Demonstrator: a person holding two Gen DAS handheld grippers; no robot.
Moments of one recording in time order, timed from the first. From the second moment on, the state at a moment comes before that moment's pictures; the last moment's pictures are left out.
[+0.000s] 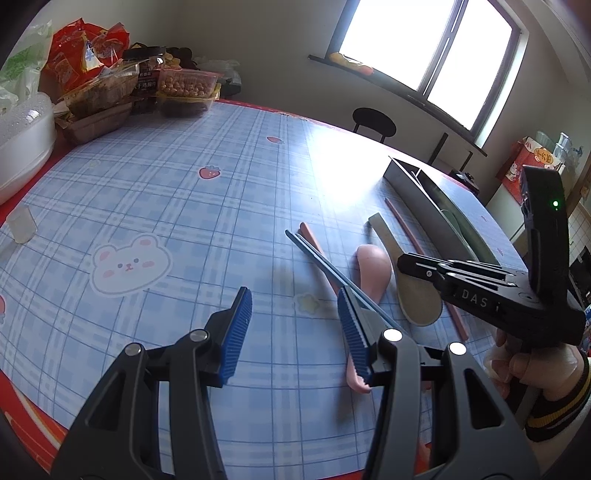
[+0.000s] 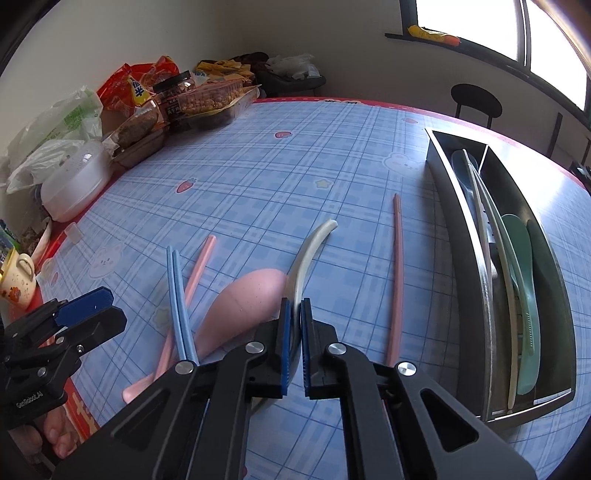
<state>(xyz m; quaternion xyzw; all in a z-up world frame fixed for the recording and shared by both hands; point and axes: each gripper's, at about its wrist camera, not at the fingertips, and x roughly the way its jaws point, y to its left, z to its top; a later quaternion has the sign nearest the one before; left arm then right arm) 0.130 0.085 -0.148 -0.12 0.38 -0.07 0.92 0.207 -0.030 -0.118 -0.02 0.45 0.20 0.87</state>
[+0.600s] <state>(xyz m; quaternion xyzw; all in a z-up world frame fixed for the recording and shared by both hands) 0.134 0.068 -0.149 -0.09 0.41 -0.08 0.90 0.185 -0.052 -0.121 0.01 0.44 0.23 0.87</state>
